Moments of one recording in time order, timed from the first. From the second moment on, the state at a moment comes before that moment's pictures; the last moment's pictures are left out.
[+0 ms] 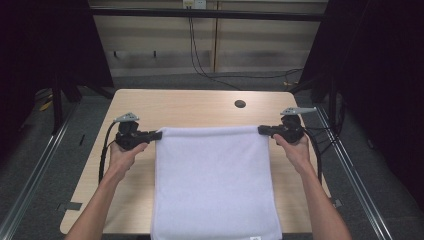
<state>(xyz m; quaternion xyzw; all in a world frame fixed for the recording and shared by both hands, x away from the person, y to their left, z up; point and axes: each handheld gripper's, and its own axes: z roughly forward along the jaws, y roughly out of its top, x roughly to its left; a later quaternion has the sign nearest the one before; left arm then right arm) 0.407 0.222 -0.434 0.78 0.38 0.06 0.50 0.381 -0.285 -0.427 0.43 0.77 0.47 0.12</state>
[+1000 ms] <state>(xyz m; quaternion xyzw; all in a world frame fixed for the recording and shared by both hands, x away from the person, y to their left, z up) 0.272 0.232 -0.447 0.83 0.27 0.03 0.49 0.244 -0.288 -0.438 0.34 0.80 0.48 0.08</state>
